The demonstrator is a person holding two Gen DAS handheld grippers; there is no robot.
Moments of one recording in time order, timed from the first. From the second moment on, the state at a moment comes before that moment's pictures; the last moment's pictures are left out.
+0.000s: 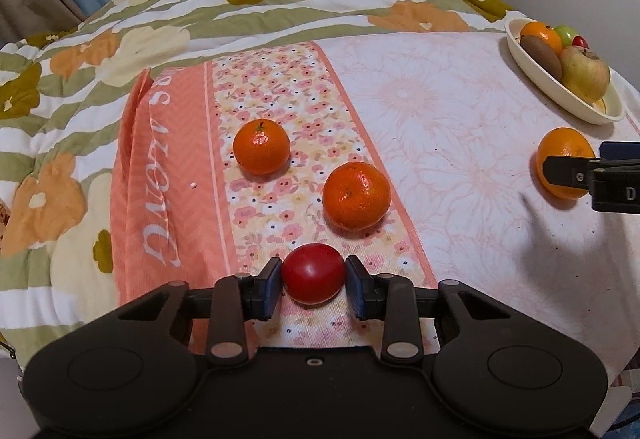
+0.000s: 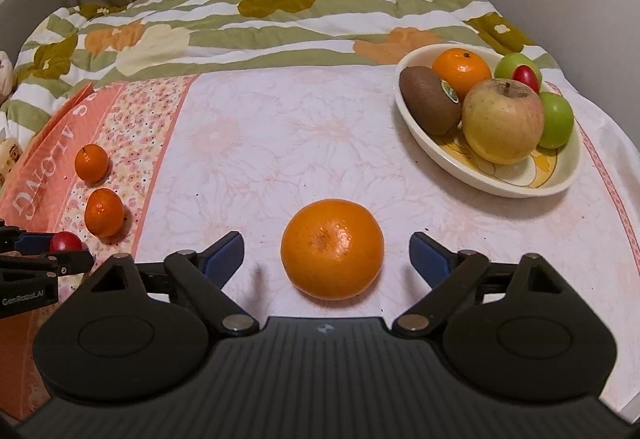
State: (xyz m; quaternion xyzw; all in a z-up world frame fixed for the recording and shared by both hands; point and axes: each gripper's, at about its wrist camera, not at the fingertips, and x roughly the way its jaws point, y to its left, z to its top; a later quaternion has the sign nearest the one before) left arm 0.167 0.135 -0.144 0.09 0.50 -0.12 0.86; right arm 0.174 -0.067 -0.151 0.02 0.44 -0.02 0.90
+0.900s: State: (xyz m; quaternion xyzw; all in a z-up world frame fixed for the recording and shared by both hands) left arm 0.141 0.128 -0.131 0.06 0.49 -0.06 0.87; right arm 0.180 -0.080 -0.165 -0.01 0.46 0.04 0.89
